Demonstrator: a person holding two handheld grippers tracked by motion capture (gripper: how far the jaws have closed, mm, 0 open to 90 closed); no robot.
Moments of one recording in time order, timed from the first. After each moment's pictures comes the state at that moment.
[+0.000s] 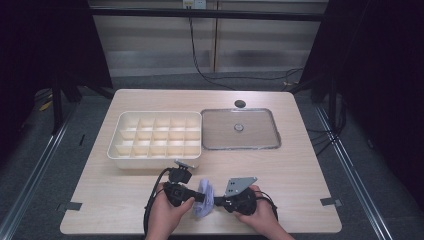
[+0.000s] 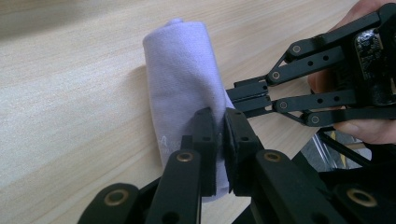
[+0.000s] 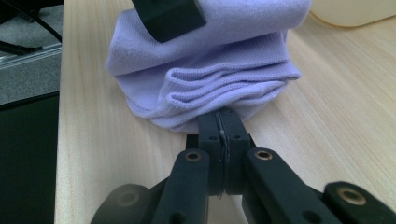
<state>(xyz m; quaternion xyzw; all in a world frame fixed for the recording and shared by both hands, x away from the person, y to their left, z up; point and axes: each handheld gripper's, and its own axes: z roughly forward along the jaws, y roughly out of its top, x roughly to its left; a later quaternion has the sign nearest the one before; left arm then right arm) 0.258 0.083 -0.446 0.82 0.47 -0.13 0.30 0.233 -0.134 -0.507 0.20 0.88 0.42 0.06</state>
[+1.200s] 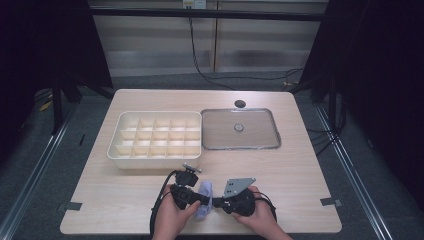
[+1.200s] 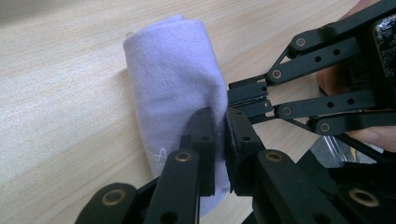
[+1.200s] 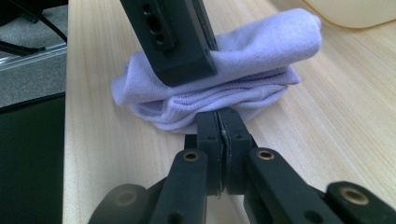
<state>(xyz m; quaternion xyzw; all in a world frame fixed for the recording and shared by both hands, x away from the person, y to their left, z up) 0.254 0.067 -0.456 0.83 0.47 -0.12 0.29 0.231 -0.130 -0.507 0.20 0.88 0.42 0.05</state>
